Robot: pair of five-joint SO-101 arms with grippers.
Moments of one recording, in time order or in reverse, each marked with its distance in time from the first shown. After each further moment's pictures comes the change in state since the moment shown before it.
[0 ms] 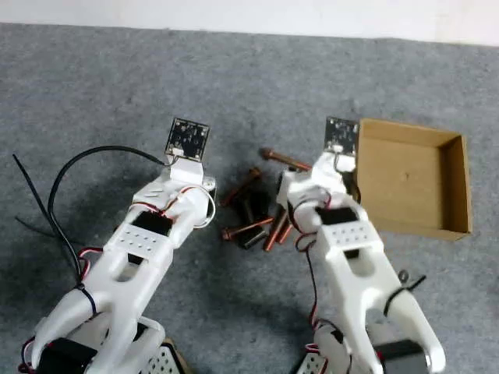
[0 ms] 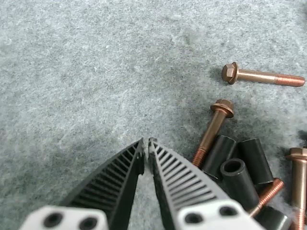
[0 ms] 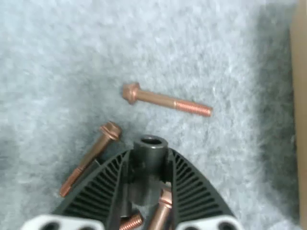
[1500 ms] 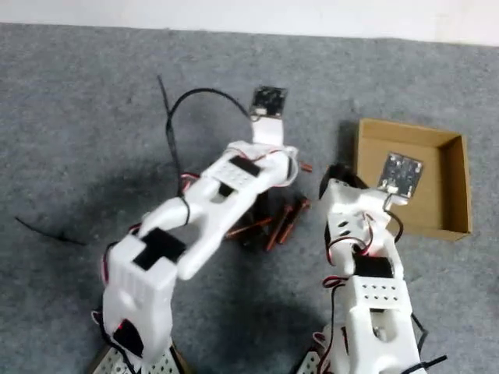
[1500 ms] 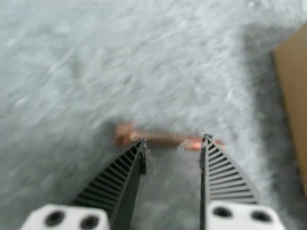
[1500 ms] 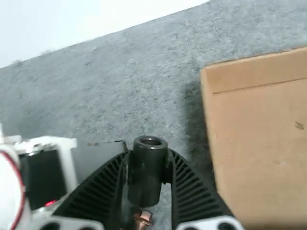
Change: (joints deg) left arm 15.5 55.1 -54.4 5.2 17.5; right arm 13.8 -26.4 19.2 -9.9 2.2
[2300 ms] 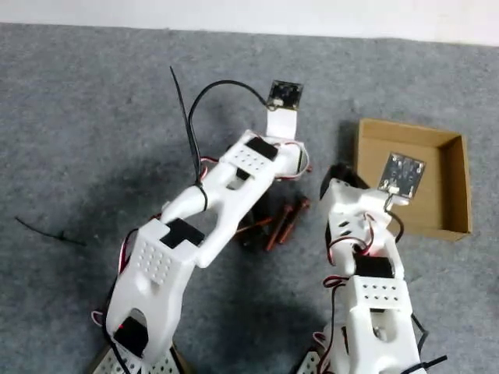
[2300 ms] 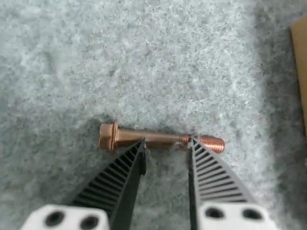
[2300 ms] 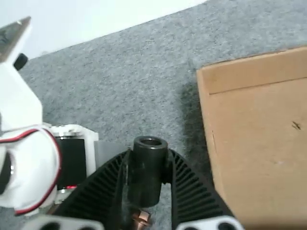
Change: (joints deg) left arm 0.7 11.3 -20.2 19.3 0.0; right arm 0.1 0.0 0.0 0.0 0.0
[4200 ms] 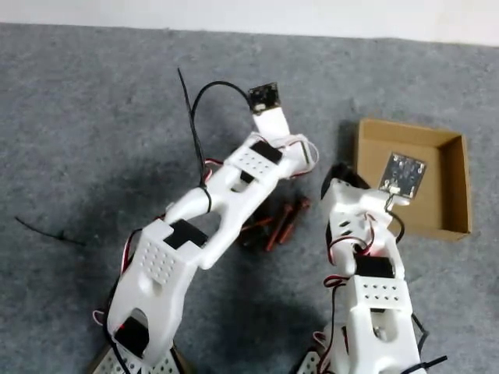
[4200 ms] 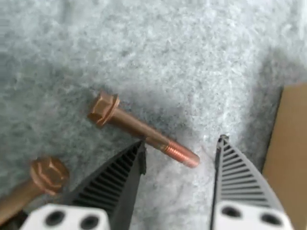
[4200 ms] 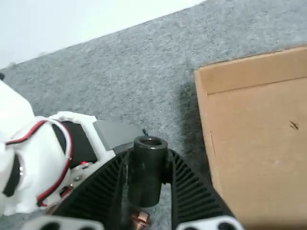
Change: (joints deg) left arm 0.7 0.4 0.0 -3.1 28.7; right arm 0.1 0.0 0.0 0.0 0.0
